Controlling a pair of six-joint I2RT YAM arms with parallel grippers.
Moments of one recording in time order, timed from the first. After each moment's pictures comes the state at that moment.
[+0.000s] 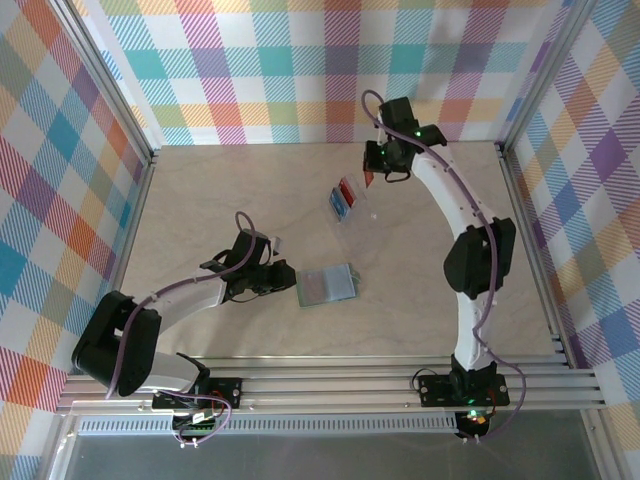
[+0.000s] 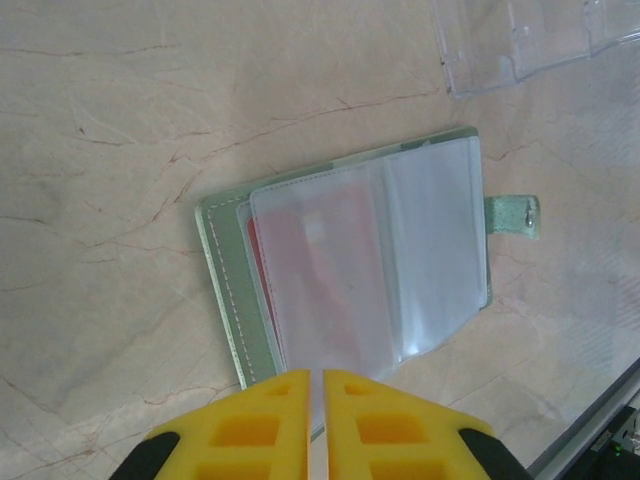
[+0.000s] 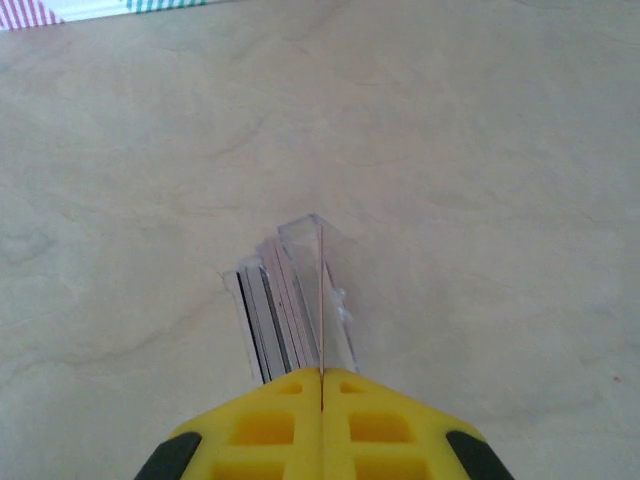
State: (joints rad) left arm -0.49 1.38 0.66 -0.18 0.38 -0.68; right arm 0.37 2.02 2.06 -0.93 -0.05 0.34
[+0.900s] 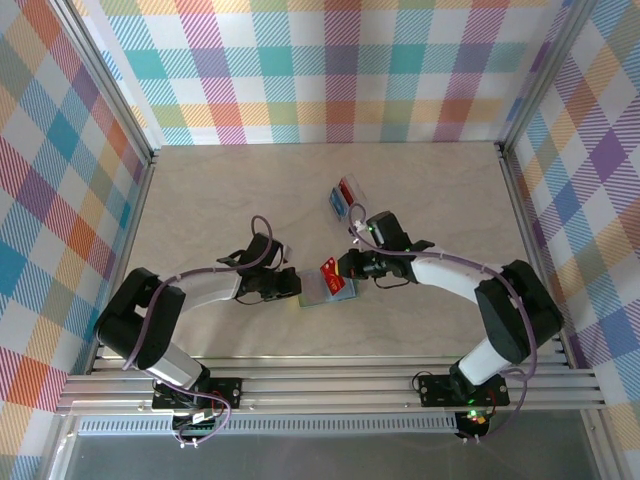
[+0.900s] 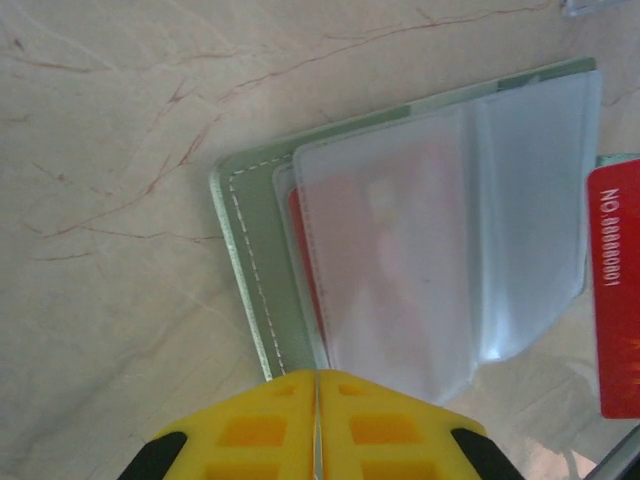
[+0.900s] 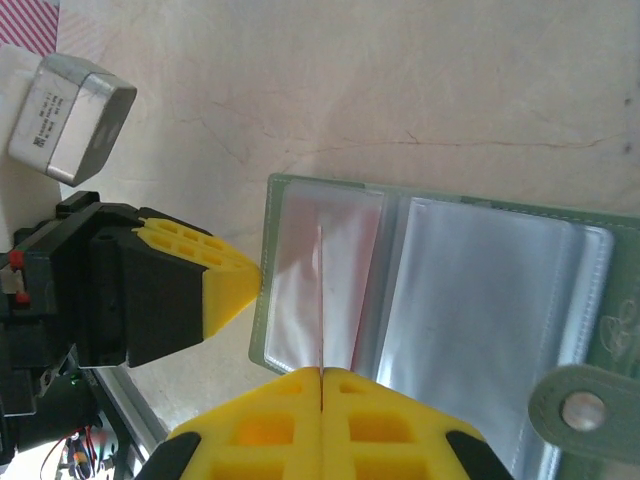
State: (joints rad) left arm -0.54 1.55 0.69 -0.19 0.37 -0.65; right arm 0.59 1.58 0.84 -0.14 -0.53 0.55
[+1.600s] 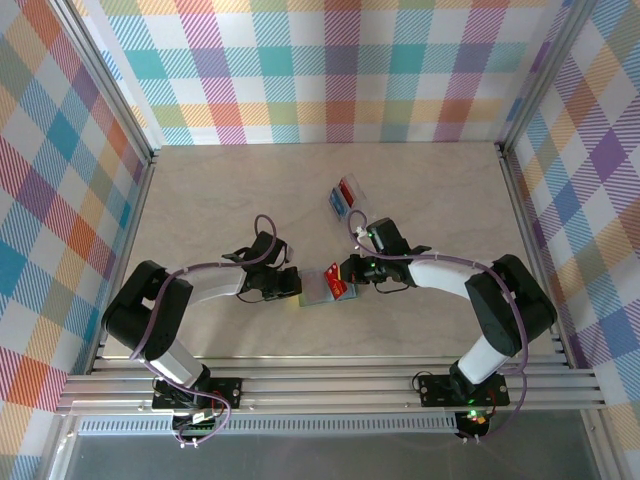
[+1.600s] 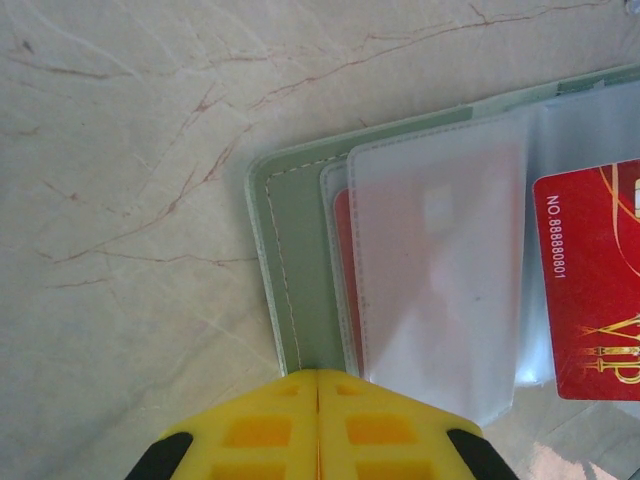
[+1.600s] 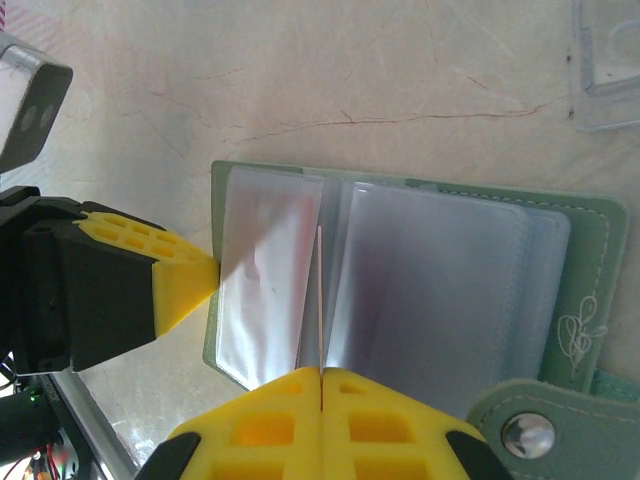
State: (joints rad) left arm -0.54 1.60 0.73 -0.22 0.35 -0.65; right arm 0.59 1.61 0.80 -0.08 -0.50 0.56
